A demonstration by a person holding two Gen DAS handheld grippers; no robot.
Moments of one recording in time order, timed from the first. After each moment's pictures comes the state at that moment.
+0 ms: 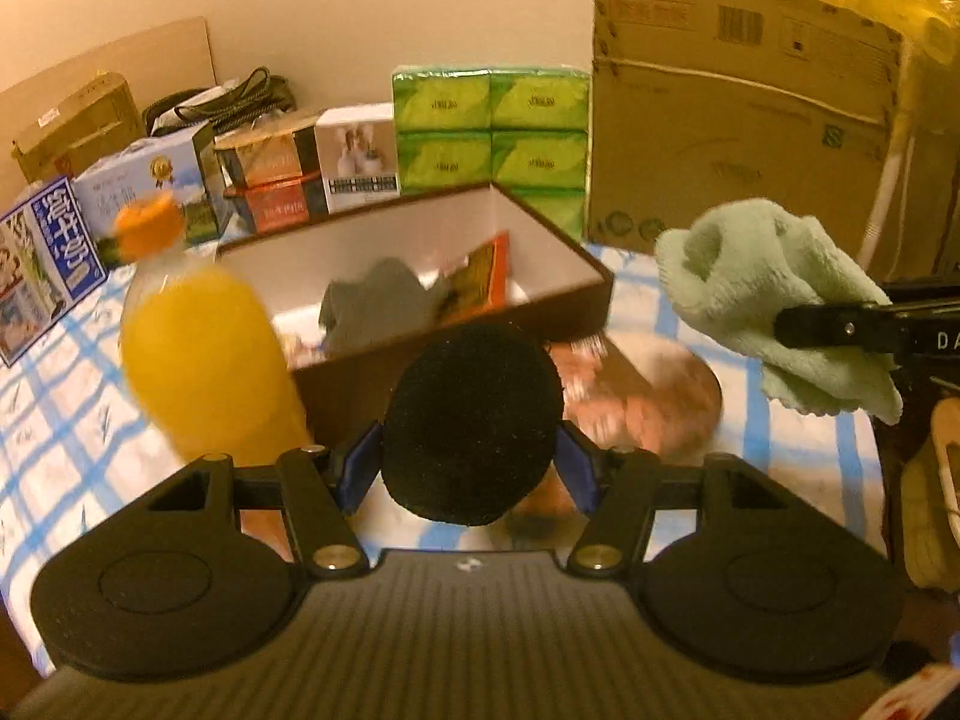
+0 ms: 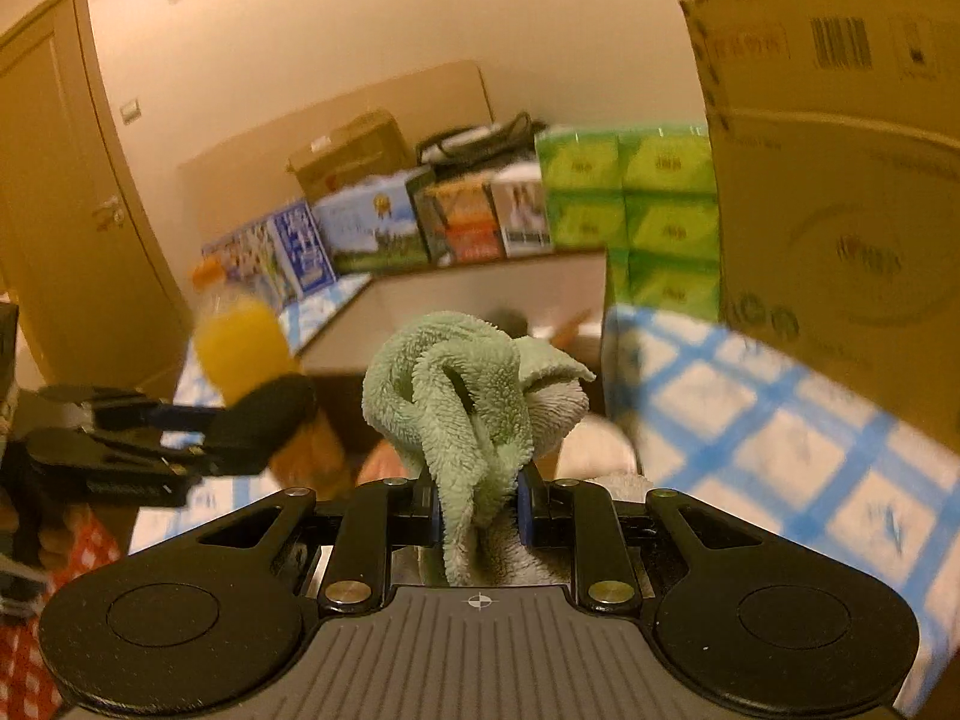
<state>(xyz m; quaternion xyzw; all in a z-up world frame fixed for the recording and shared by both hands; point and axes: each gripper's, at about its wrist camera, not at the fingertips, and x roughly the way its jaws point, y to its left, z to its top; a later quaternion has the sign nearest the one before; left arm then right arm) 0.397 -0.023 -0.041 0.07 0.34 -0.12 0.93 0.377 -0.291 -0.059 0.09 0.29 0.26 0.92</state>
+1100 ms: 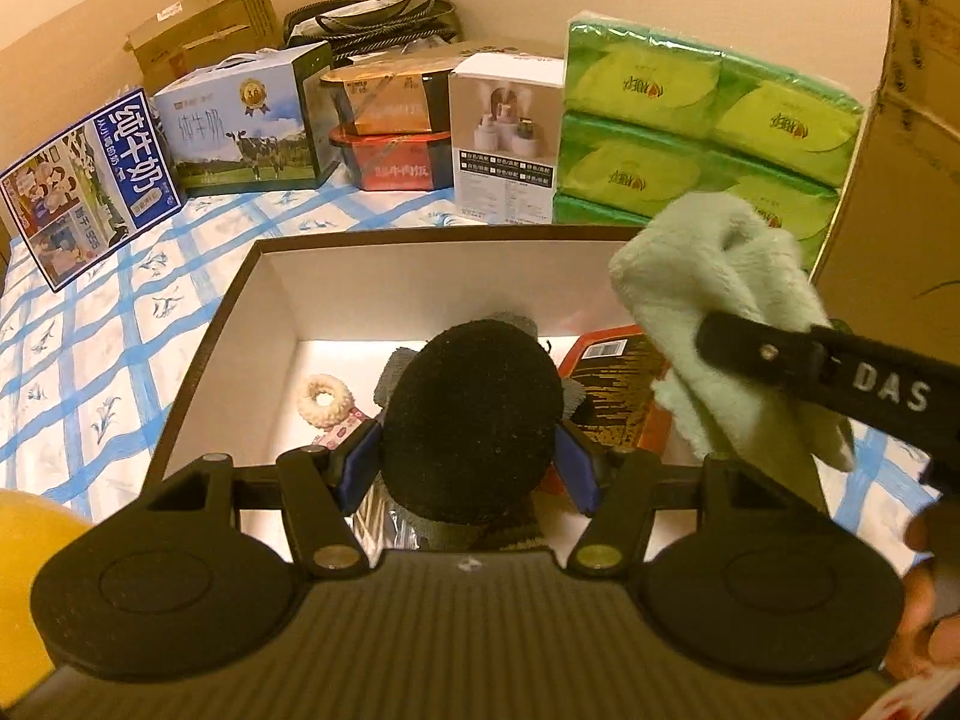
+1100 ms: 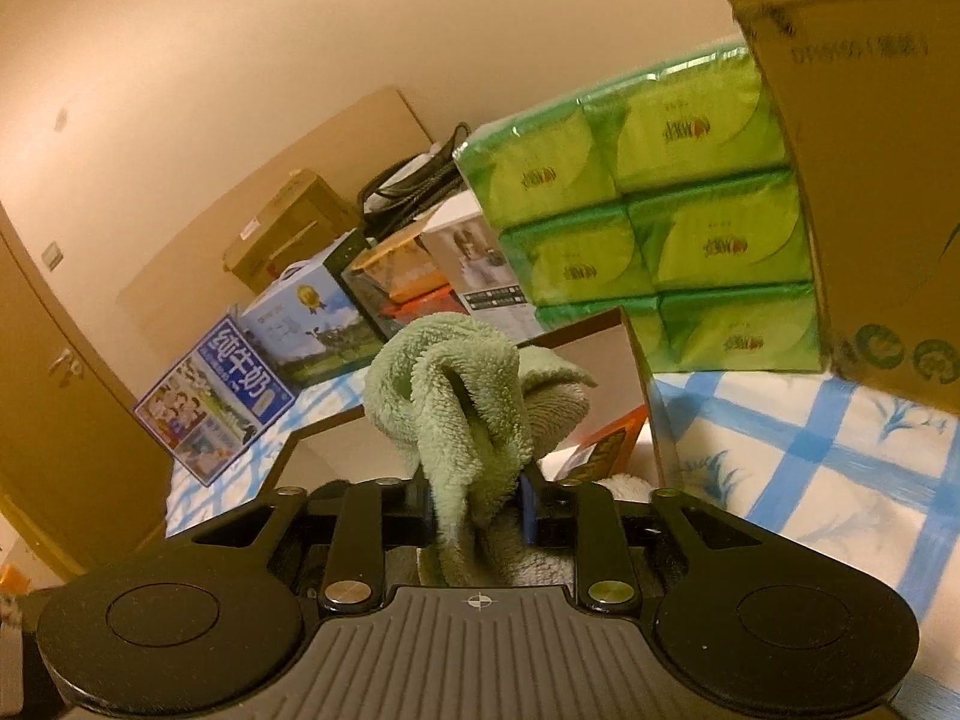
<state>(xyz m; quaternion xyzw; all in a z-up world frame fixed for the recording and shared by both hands) 0.605 -0.050 -0.074 0.00 0.40 0.07 0.91 0.626 -0.246 -0.101 0.23 0.30 0.24 0.89</state>
